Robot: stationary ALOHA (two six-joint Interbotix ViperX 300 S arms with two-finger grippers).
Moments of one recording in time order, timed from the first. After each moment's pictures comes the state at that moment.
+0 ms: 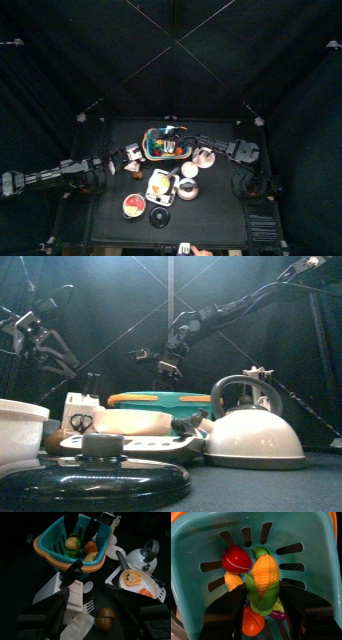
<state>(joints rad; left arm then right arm) 0.41 -0.93 1.28 0.13 0.04 -0.22 -0.46 0.41 -0.17 0.08 0.87 -0.40</state>
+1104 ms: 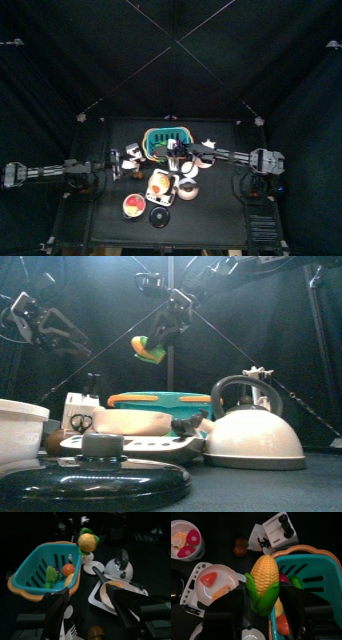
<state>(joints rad) 0.20 -0.77 1.22 0.39 -0.25 -0.16 -0.24 0.04 0.15 0.20 0.54 -0.40</state>
